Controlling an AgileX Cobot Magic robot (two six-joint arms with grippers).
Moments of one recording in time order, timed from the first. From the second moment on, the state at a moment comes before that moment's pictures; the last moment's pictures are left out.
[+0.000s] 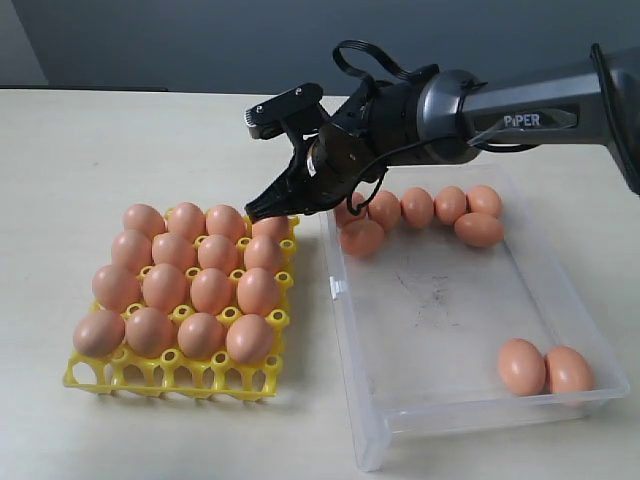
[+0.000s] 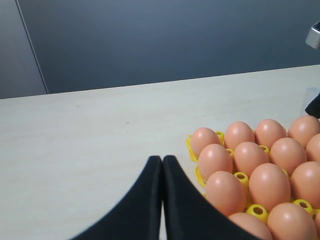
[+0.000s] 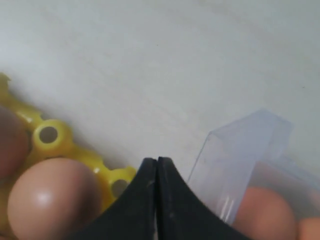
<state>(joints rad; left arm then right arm) 0.02 0.00 0.00 0.03 0.23 0.01 0.68 2.11 -1.42 -0.28 0.37 0.30</state>
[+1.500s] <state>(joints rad) 0.02 0.00 0.00 0.03 0.23 0.01 0.73 2.07 -1.54 -0.08 0.52 0.07</state>
